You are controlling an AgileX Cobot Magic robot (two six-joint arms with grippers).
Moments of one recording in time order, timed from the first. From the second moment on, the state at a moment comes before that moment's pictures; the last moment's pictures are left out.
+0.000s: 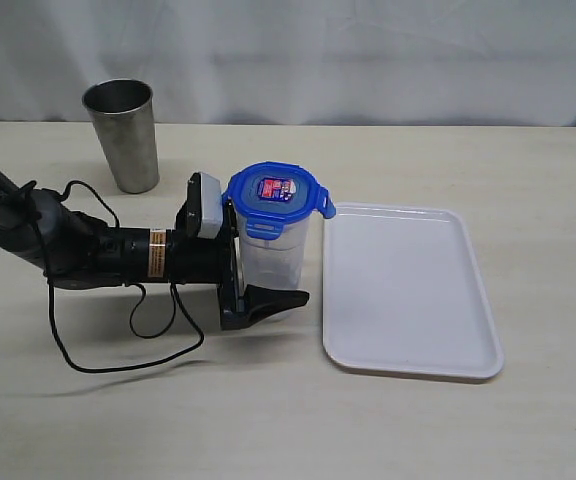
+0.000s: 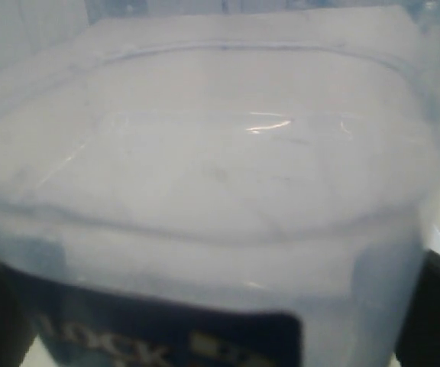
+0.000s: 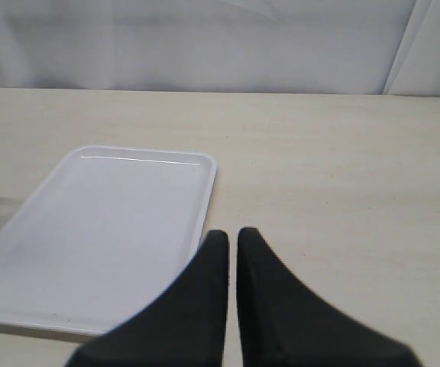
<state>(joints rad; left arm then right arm) -0.32 2.38 -1.14 1.22 -1.21 -0.31 0.00 0.01 0.00 0.02 0.34 -0.03</state>
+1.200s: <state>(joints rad) -0.32 2.38 -1.14 1.20 -1.21 -0.31 0.00 0.01 0.00 0.02 0.34 -0.03</state>
